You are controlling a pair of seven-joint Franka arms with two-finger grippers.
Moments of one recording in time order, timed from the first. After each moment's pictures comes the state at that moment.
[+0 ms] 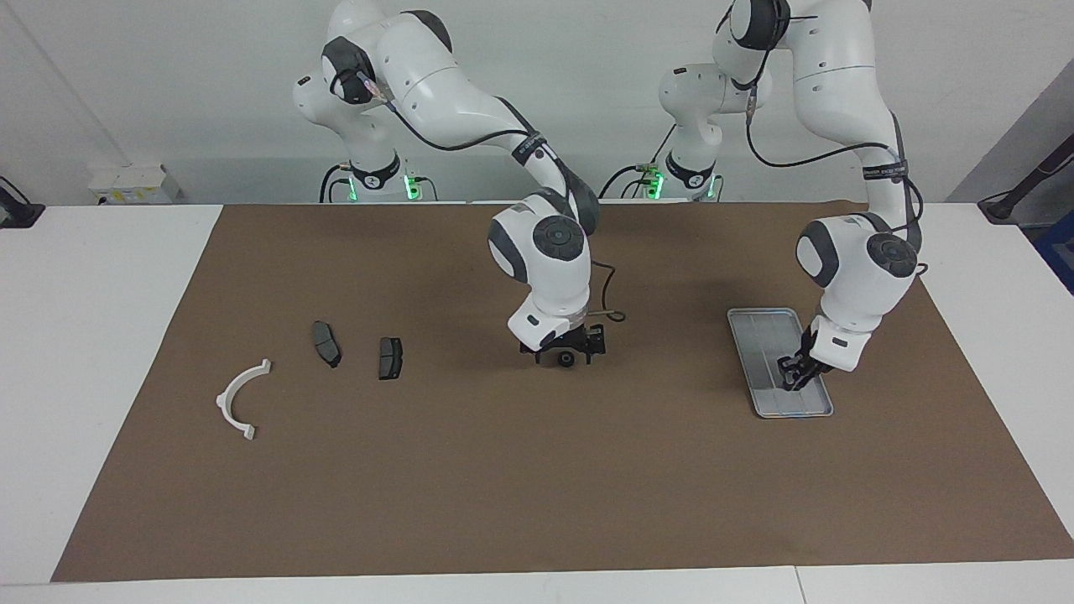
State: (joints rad) left arm 0.00 0.36 0.03 -1.96 -0.02 2.42 -0.12; right arm 0.58 0.67 0.03 -1.41 0.04 2.12 0.67
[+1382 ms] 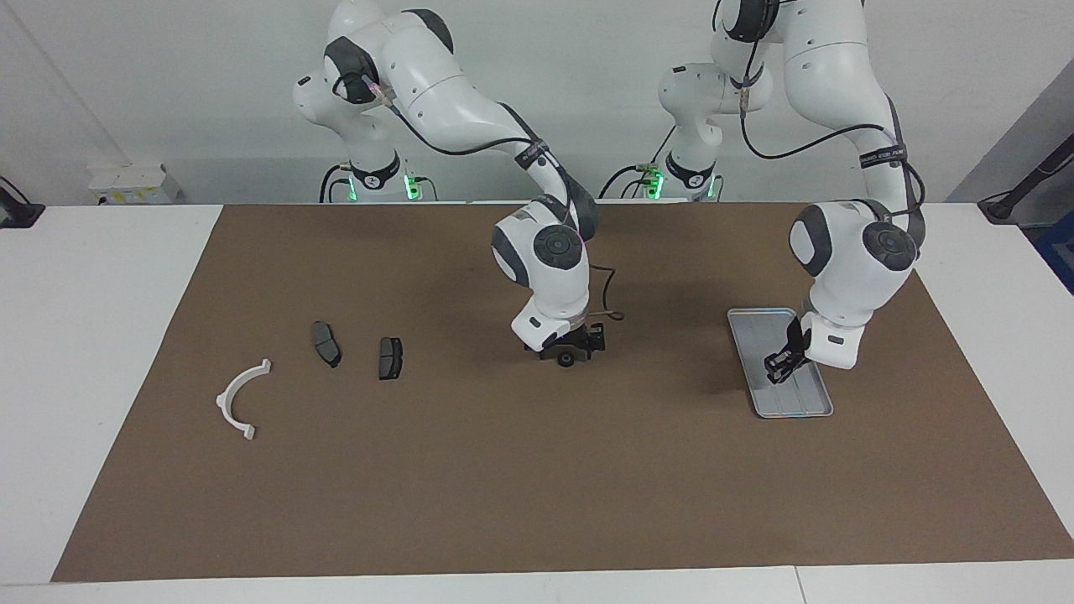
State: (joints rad) left arm -0.06 0.32 0.01 -1.84 -0.09 2.20 -0.39; right arm 0.60 0.67 0.04 -1.48 0.08 2.18 0.67
